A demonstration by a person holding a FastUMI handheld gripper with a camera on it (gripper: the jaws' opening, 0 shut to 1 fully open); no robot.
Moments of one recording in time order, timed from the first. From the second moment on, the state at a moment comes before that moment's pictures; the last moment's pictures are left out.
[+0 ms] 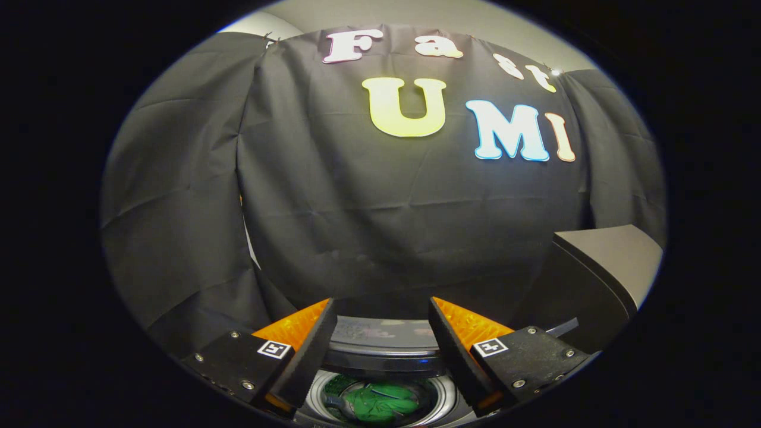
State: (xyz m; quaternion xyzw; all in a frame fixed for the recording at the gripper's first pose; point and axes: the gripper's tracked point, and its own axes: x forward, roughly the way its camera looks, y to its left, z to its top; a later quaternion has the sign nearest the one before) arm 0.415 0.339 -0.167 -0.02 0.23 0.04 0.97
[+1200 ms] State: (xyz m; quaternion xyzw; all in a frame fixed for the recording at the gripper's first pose) arm 0.309 0.353 -0.180 0.00 0.24 0.09 0.97
